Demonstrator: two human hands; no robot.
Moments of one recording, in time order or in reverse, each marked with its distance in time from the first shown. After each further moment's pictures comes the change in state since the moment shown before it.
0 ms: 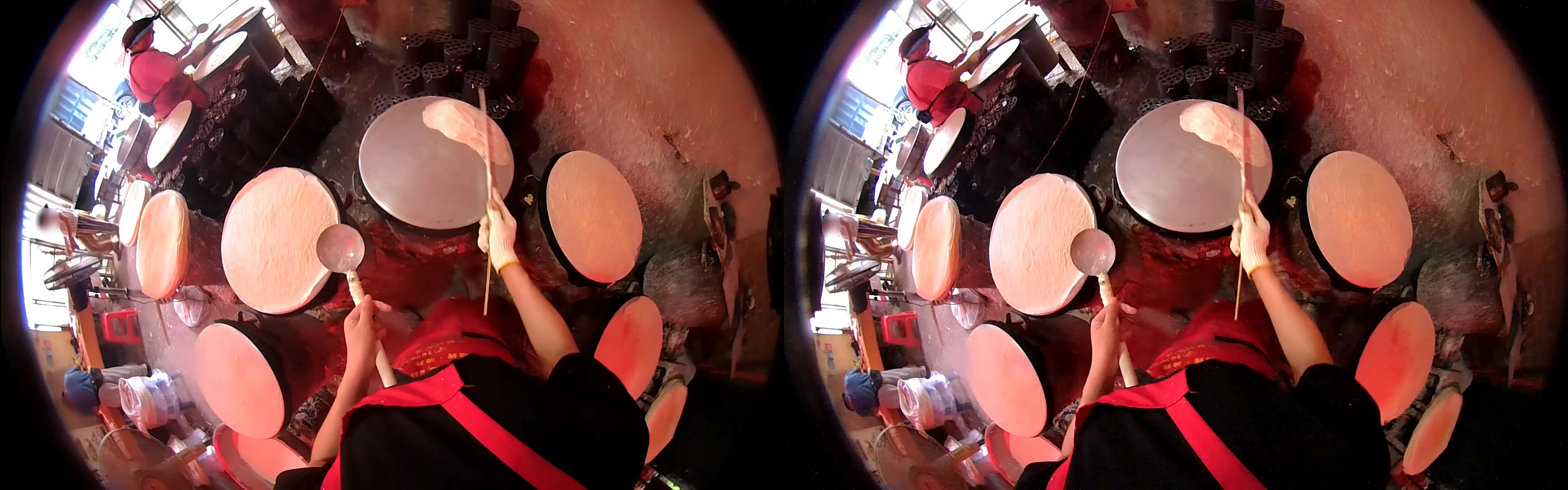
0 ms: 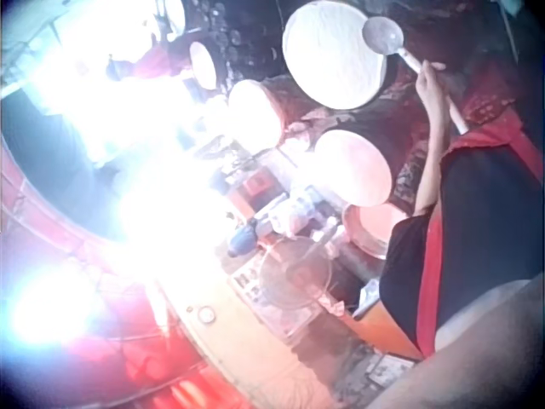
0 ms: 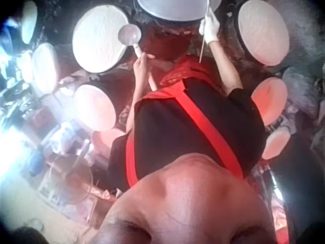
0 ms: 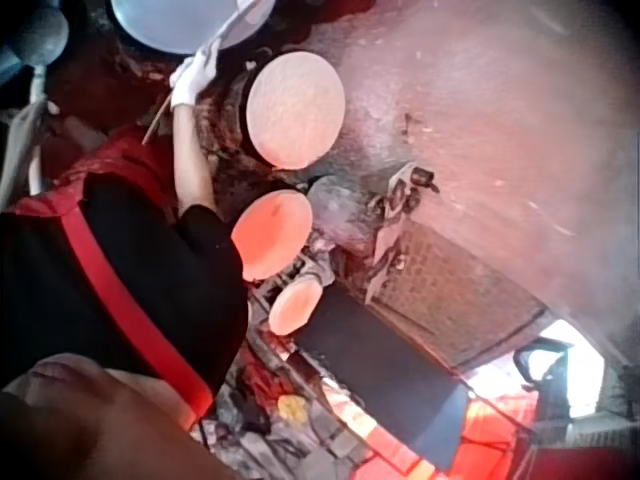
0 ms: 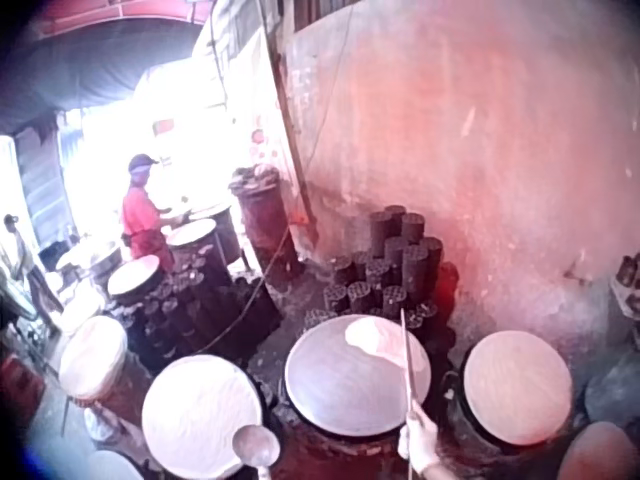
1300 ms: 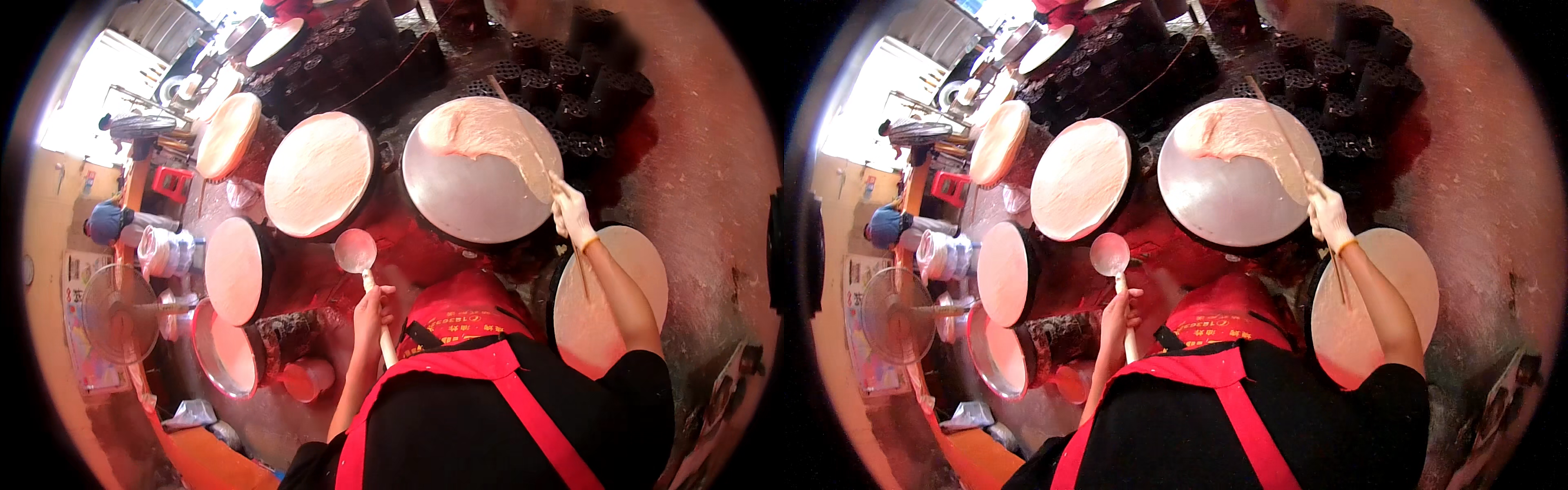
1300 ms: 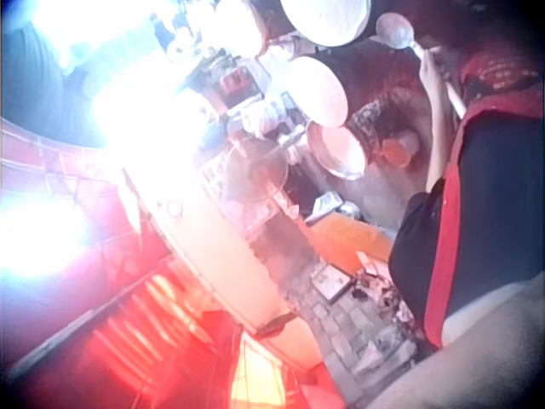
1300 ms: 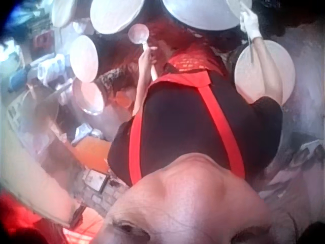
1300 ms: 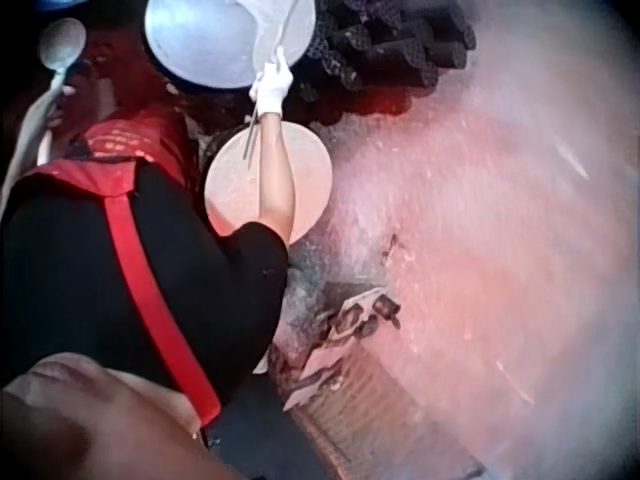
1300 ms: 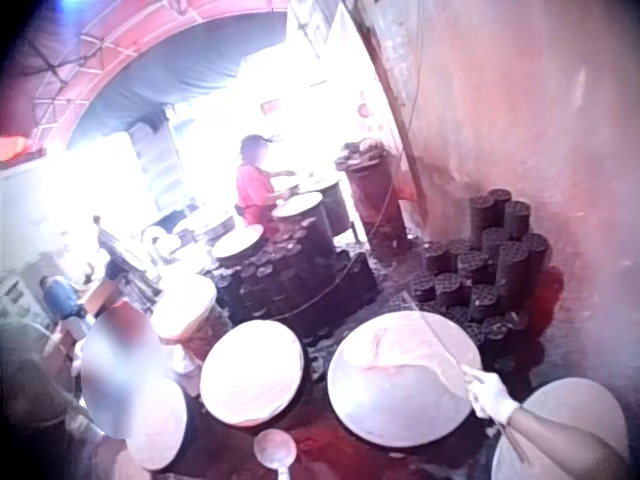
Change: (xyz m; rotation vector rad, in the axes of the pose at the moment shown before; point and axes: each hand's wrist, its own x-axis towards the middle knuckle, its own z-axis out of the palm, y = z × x) left_hand -0.034 -0.043 0.125 -0.239 0.501 -0.018; right_hand 0.161 -0.141 -0.038 -0.632 -0.634 0.137
